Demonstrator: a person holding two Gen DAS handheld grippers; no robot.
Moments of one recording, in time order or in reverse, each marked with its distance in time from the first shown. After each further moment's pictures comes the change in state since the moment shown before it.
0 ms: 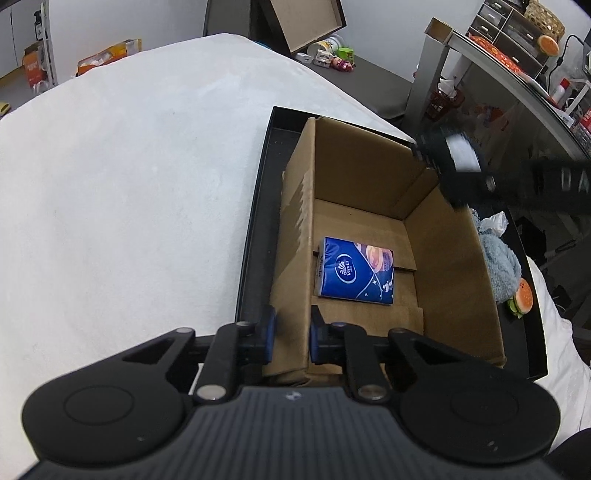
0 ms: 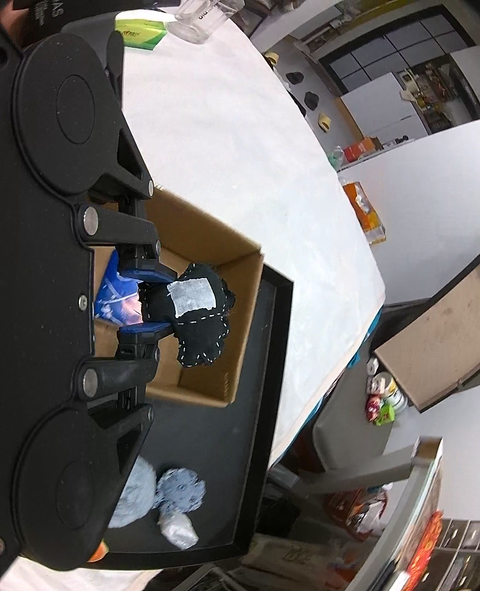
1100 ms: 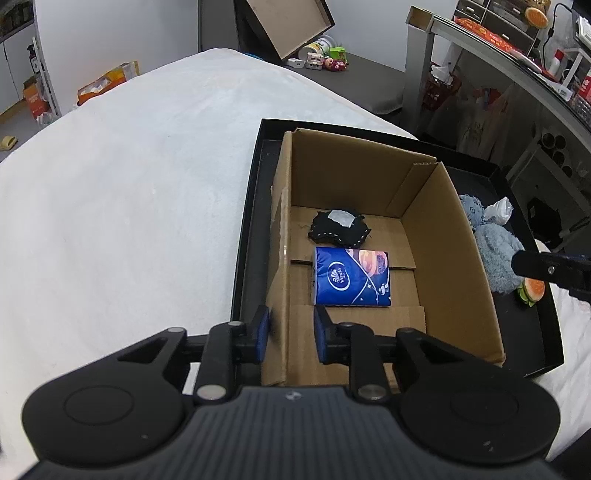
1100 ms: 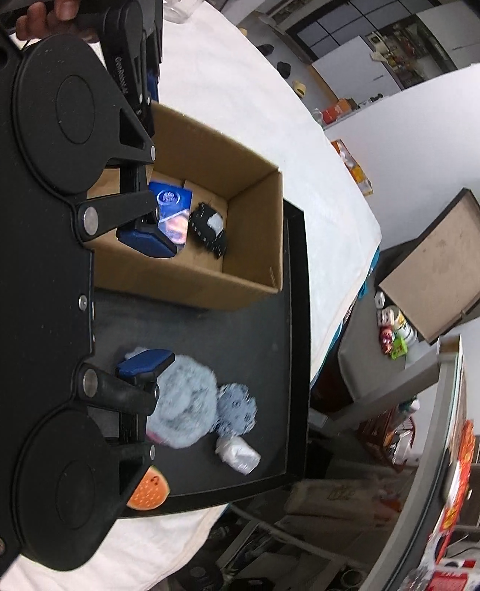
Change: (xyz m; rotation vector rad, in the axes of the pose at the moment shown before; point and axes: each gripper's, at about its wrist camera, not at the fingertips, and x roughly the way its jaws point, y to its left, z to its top) left arm -0.005 -0.028 0.008 0.093 -0.010 0.084; right arm -0.030 -0.070 -0.052 0.140 -0.017 -0.084
